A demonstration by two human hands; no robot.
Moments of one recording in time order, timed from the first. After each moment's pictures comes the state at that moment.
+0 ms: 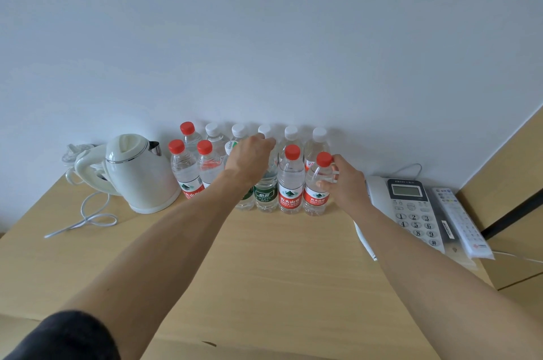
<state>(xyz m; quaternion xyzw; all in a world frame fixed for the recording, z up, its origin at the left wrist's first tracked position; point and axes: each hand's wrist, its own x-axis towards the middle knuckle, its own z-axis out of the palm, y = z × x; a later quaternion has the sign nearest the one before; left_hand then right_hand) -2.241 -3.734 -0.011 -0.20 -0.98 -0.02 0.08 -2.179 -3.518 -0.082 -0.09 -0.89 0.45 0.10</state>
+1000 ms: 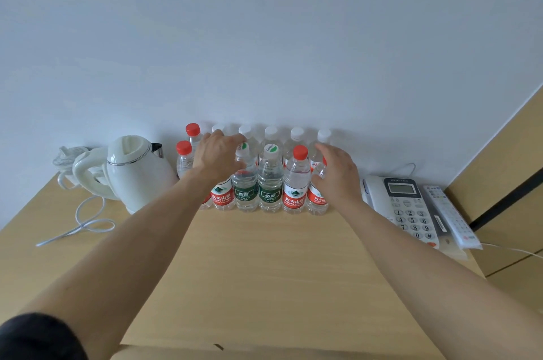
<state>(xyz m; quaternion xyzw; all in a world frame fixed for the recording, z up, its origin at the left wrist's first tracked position) -2.267 -3.820 -0.017 -0.17 -0.98 -0.04 0.07 -2.174 -3.568 -0.051 -0.05 -0.94 0.26 0.20</state>
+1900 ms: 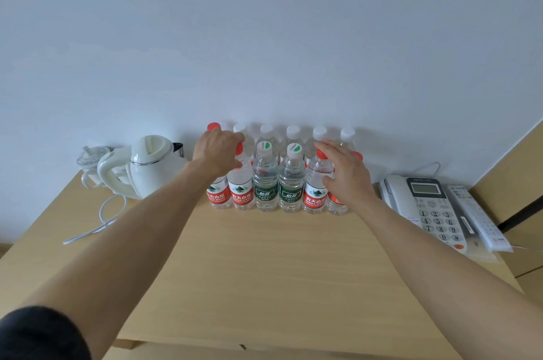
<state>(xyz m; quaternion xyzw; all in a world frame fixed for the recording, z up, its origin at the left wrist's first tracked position) -2.282 -3.865 -0.005 -0.18 -0.98 0.04 0.05 -2.184 -3.593 -0.048 0.03 -0.96 0.24 0.17</state>
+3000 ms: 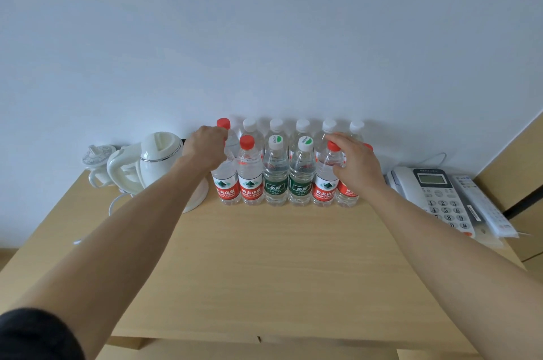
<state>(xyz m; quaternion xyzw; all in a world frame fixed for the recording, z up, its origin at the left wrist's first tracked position) -2.291 -3.910 -0.006 -0.11 -0.99 -0.03 0.01 -2.189 -3.598 -0.049 -0.01 -0.95 0.25 0.16</state>
